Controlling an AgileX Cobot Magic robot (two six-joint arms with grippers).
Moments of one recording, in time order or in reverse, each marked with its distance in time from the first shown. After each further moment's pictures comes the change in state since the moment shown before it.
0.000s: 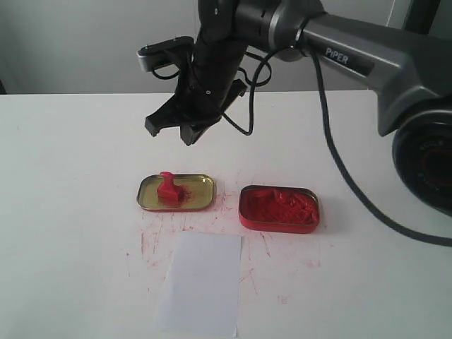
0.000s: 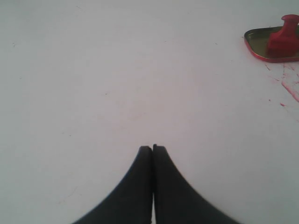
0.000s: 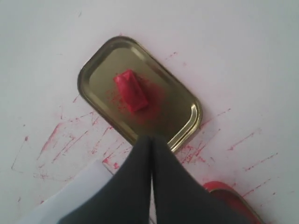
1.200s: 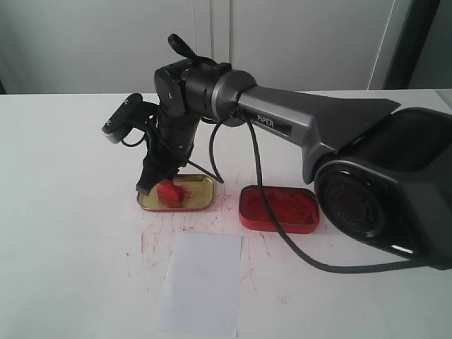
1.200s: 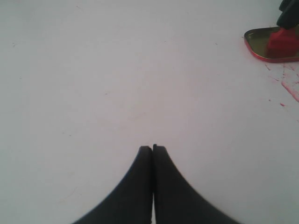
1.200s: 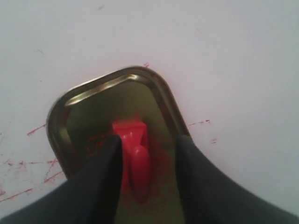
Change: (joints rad) left arm 0.000 0.000 0.000 0.000 0.000 0.000; right arm 0.096 0.198 -0.022 -0.119 -0.227 -0.304
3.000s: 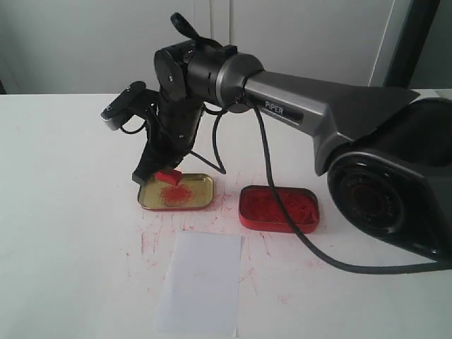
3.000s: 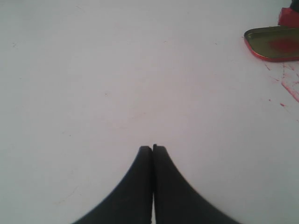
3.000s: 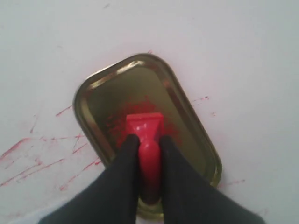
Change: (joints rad) left arm 0.000 0.000 0.000 0.000 0.000 0.000; right arm 0.000 -0.057 0.000 0.008 0.090 0.082
